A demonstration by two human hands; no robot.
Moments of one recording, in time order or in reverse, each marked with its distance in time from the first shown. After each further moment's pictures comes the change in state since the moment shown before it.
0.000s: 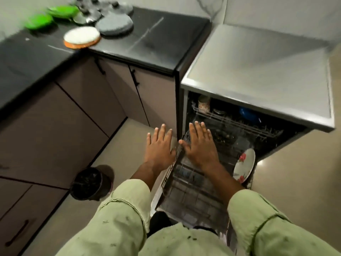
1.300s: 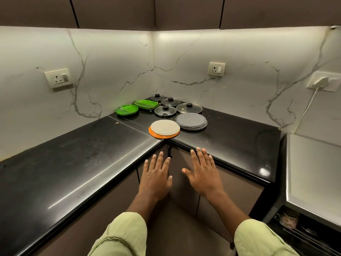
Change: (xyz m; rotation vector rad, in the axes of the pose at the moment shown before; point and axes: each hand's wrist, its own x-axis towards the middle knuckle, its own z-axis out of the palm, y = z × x) left_hand 0.115 -0.407 -0.226 0.038 0.338 -0.106; right_hand 0.285 -0.388 -0.023 -0.138 0.265 -0.311
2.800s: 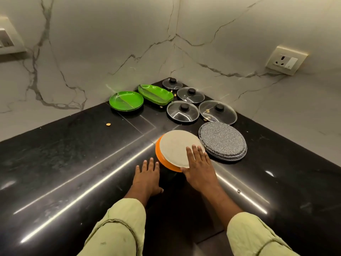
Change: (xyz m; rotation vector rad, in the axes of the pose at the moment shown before) left_hand 0.338 -0.178 0.113 -0.005 -0.578 -0.211; right_hand 0.371 0.011 0.159 -0.076 -0.243 -0.117
